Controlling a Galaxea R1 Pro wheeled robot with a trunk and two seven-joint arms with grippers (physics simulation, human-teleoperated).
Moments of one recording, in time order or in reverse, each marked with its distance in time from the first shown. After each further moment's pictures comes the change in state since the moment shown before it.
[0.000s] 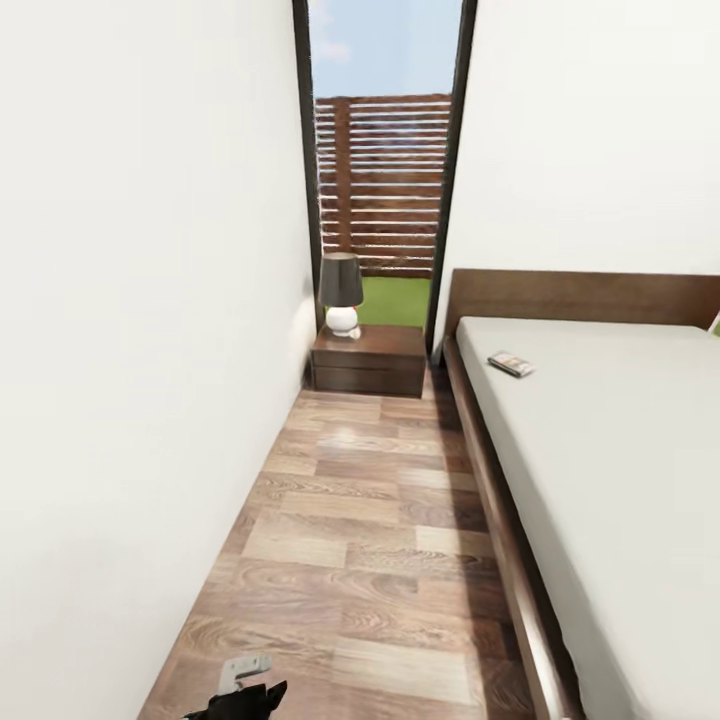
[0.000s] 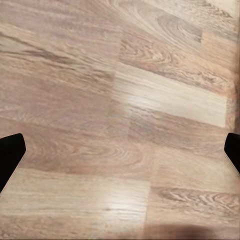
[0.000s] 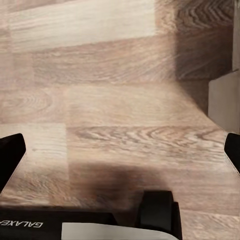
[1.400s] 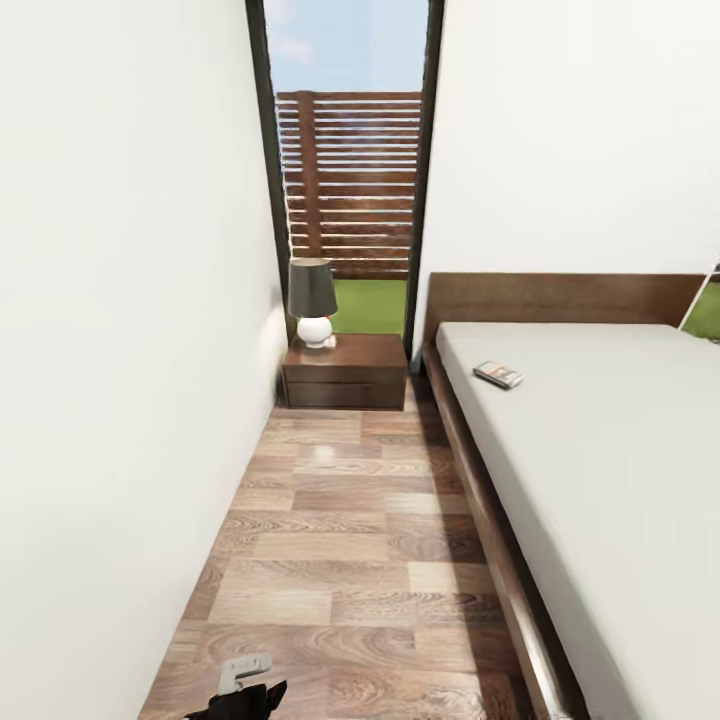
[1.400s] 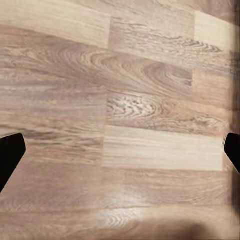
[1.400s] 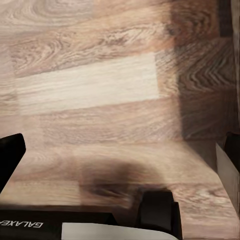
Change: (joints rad) left arm 0.000 0.000 0.000 0.000 0.000 0.000 0.000; right arm 0.000 0.000 -0.001 0.000 0.000 0.000 0.000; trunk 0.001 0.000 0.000
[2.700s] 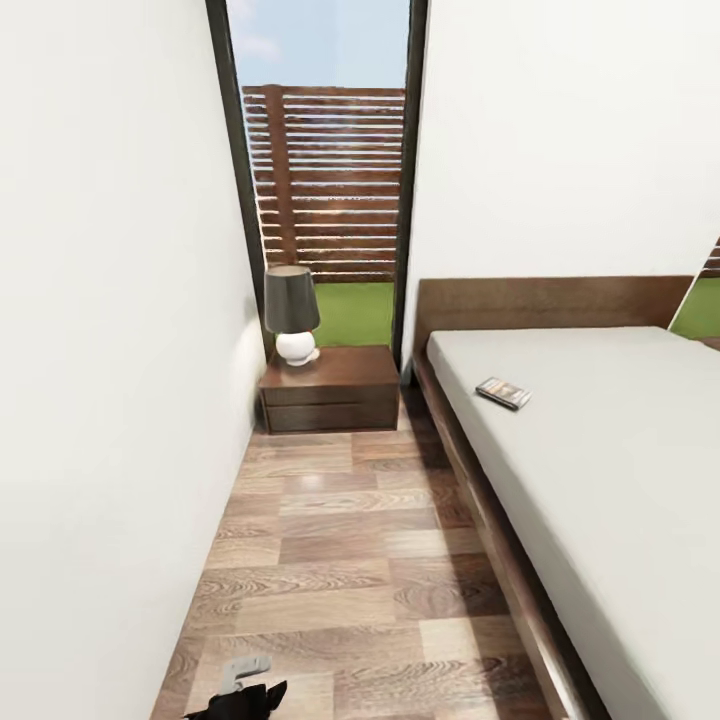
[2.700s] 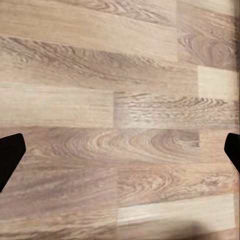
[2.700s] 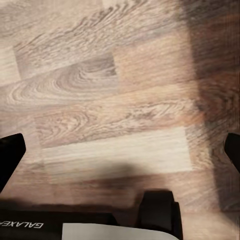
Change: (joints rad) left arm 0.000 0.000 0.000 0.000 0.000 0.000 0.000; right arm 0.000 0.000 0.001 0.001 -0.005 0.000 -0.001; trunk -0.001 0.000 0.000
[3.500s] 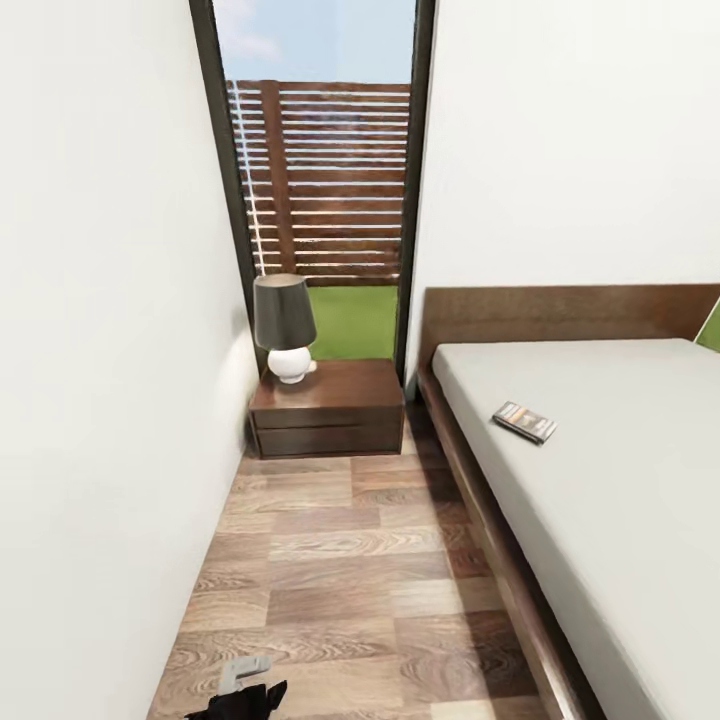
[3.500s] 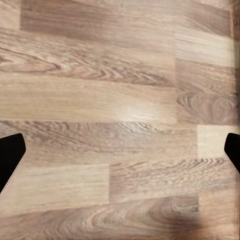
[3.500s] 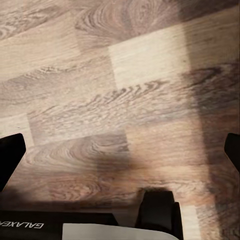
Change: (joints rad) left arm 0.000 0.000 0.001 0.000 0.000 0.000 0.000; right arm 0.000 0.000 0.000 0.000 -0.002 0.000 0.000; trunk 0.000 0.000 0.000
